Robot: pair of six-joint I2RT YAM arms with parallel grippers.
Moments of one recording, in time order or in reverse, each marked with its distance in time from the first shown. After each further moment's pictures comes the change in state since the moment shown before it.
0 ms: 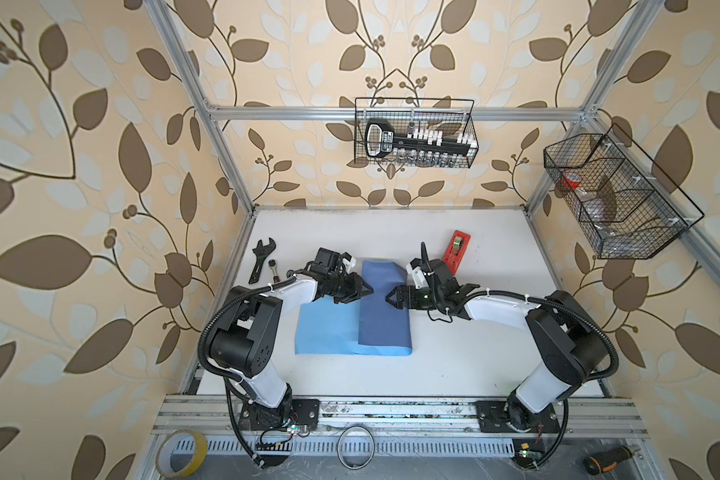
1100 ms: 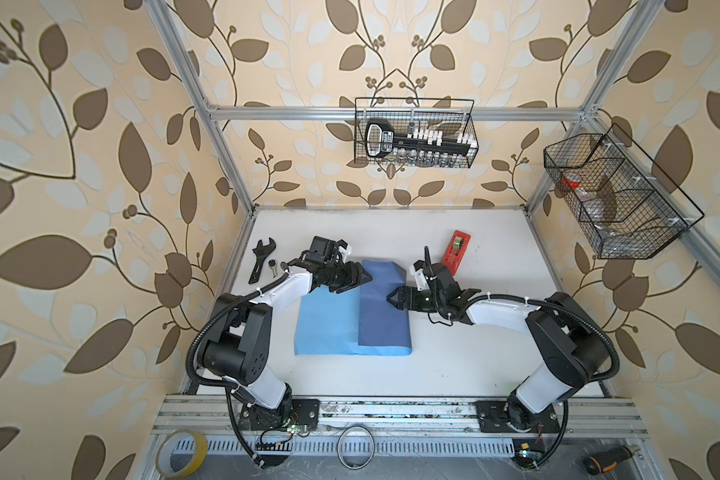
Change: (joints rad) left arm 0.034 -0.069 0.094 -0.145 -0.066 0.055; right arm 0.017 -0.012 -0.076 0.102 0.040 0.065
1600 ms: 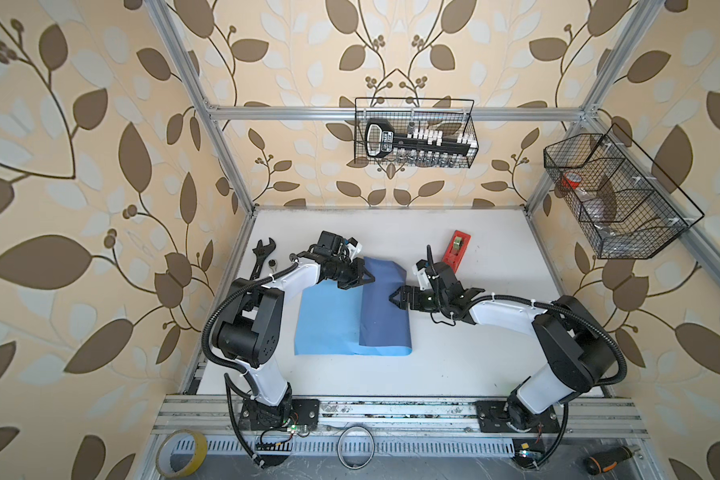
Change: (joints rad) left arm -0.013 0.139 0.123 -0.014 0.150 0.032; right arm -0.009 -0.031 0.002 -0.054 0.004 -0.003
